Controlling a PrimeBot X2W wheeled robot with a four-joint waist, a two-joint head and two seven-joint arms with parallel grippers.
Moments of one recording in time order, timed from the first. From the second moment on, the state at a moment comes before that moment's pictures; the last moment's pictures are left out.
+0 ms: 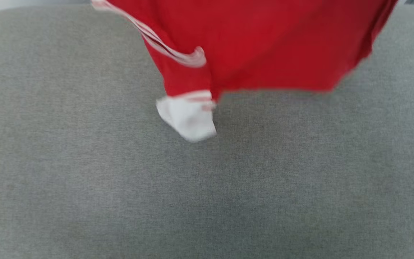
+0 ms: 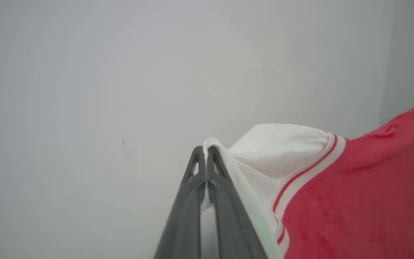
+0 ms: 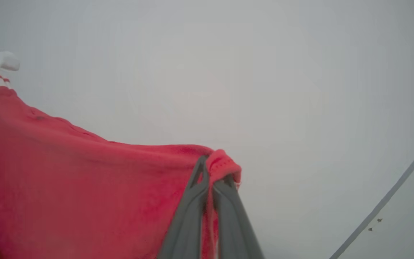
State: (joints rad) left arm -1.51 0.72 -0.87 0.49 -0.89 -0.08 0.14; right arm -1.08 -0.46 0.22 0.20 0.51 0.13 0.40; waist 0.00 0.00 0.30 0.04
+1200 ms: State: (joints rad) left arm -1.17 0.88 -1.10 0.29 -1.14 -0.12 0.00; right arm -0.80 -0.46 0.35 0.32 0.56 0.13 0.36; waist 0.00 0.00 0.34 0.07
